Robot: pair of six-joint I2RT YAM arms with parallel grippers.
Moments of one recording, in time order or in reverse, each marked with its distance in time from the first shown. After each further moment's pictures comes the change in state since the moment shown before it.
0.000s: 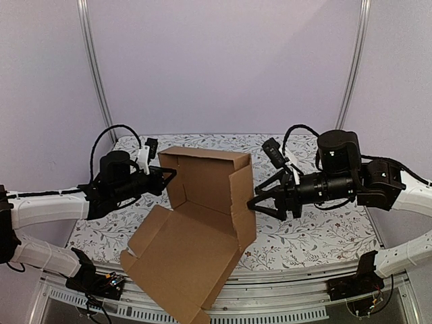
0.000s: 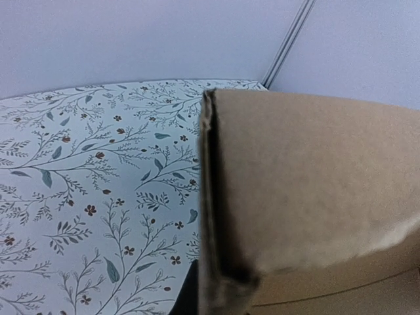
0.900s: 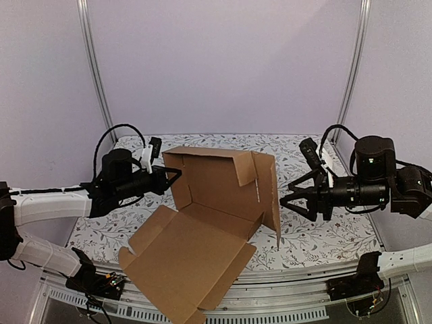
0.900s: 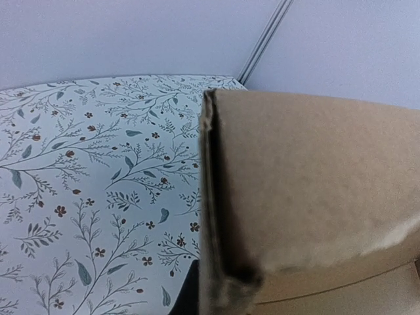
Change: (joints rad) left arm 0.000 0.033 0.022 0.021 0.085 -0.044; right arm -0.006 -0.240 -0.045 -0.198 0.182 -0.043
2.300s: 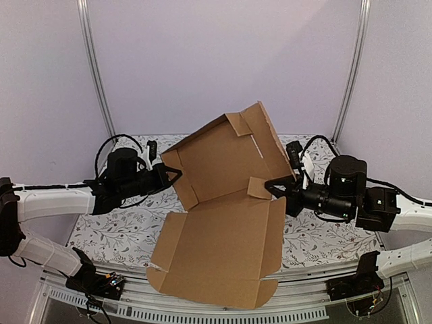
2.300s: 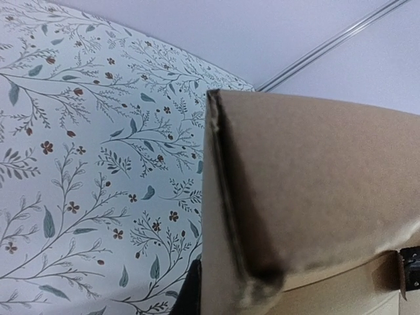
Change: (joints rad) left arm -0.007 0.043 0.035 -0.056 -0.057 -0.411; right arm 0.000 0.118 -0.258 0.549 0.203 0.105
